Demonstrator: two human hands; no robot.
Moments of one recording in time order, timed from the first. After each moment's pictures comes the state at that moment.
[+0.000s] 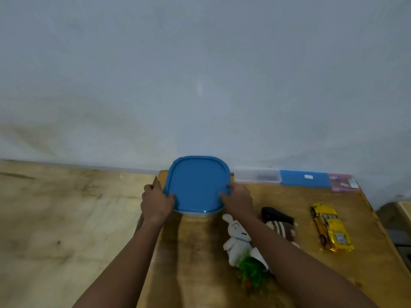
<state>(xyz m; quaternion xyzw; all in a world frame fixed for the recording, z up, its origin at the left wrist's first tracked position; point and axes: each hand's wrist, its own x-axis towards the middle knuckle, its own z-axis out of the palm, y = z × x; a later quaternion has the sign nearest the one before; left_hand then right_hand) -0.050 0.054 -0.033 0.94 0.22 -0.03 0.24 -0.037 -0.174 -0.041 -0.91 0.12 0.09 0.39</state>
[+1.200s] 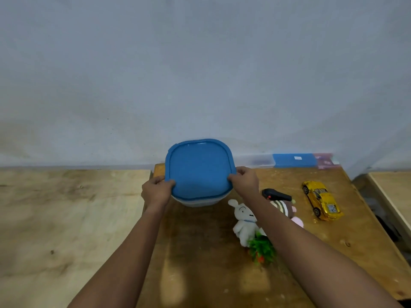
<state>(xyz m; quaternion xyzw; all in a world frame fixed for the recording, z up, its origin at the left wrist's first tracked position) -0.042 0.086 -0.030 0.74 0.32 0.00 0.60 -0.045 -0.144 -0.018 -0.81 0.28 0.01 0.52</state>
